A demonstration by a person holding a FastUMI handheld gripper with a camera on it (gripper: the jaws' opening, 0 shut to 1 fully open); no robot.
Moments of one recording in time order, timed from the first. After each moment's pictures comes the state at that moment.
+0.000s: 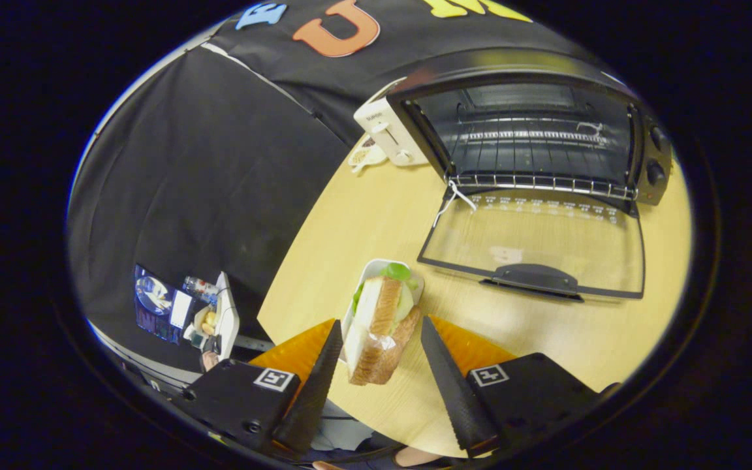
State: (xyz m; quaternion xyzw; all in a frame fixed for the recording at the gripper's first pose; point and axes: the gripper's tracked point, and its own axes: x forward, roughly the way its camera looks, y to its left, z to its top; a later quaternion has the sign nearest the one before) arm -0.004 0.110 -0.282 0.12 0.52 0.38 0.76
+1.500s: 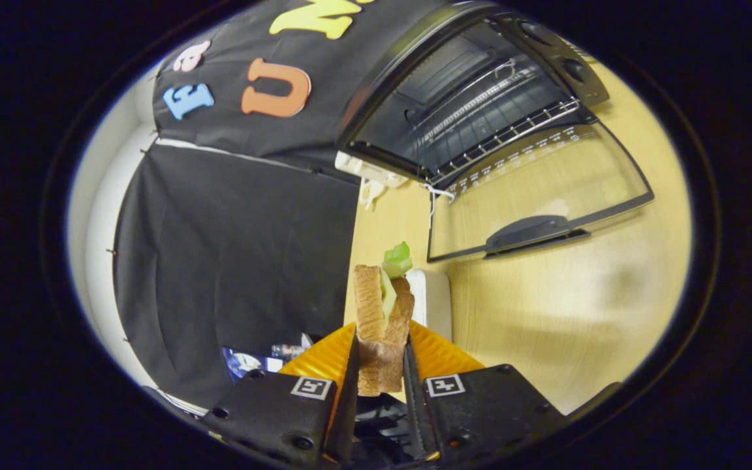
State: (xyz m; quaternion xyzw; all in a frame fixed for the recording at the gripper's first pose) arm 0.030 0.075 -0.246 0.40 0.47 0.35 0.71
